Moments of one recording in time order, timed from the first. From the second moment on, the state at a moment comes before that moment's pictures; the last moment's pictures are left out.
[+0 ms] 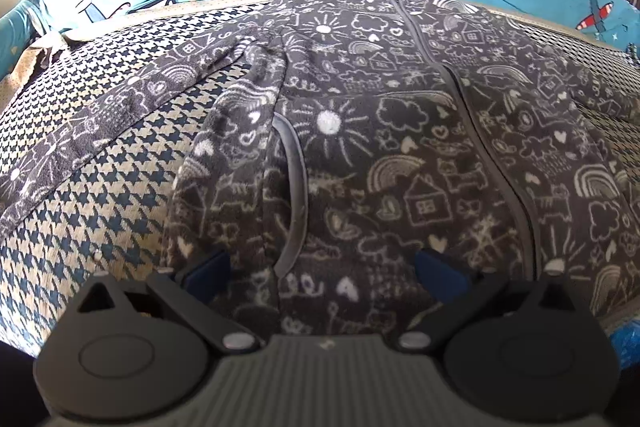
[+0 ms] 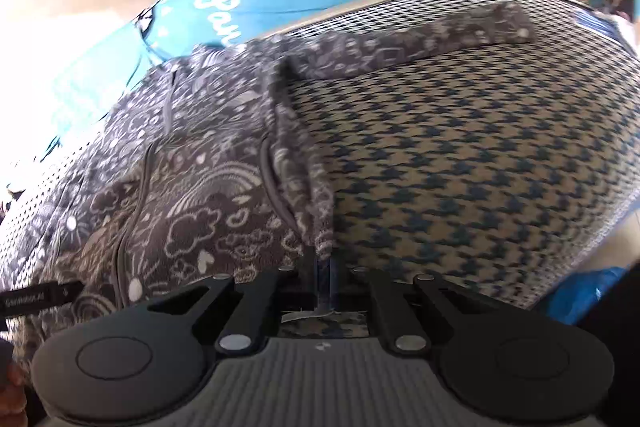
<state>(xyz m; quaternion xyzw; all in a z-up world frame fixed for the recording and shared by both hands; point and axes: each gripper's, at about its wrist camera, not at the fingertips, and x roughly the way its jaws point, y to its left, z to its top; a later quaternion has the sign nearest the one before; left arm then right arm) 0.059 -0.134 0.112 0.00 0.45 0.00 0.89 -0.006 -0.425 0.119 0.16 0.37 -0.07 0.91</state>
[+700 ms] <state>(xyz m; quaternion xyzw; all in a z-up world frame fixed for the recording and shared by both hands) 0.049 -0.135 0.109 0.00 0.46 0.00 0.89 -0.012 -0.428 0.127 0.15 0.34 -0.10 0.92</state>
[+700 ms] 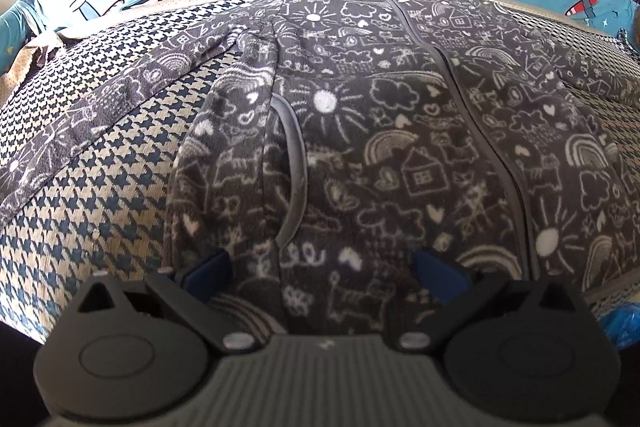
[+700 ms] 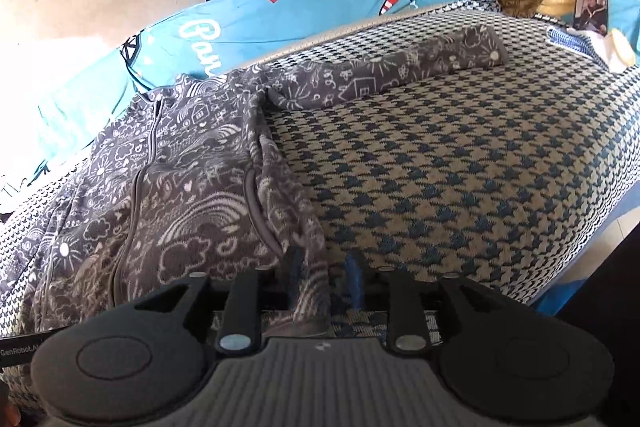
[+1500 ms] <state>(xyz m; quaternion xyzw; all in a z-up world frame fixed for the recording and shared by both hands) 0.048 -0.134 0.105 0.01 0.46 -0.01 0.89 0.007 -0.406 0.108 0.13 0.38 -0.09 0.91</state>
